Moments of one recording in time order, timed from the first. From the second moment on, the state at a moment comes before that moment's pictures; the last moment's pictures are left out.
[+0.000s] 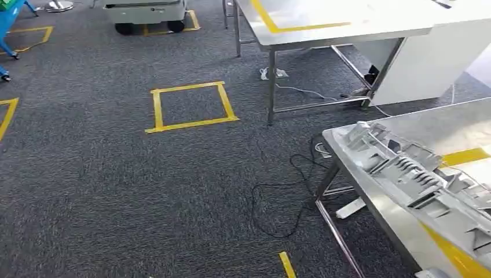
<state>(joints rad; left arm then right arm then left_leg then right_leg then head) 0.04 -0.05 0.90 -0.21 -1.47 0.18 -0.60 0.72 0.35 -0.15 -2.54 1.57 -0.70 -0.08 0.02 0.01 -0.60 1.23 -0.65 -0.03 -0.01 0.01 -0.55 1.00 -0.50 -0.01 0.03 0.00</state>
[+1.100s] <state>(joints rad) 0.04 -0.06 0.92 -0.21 -1.47 0.19 -0.60 0.71 0.35 -0.15 -2.54 1.57 -0.70 -0.04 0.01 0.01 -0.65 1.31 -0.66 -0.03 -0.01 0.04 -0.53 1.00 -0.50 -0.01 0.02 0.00</state>
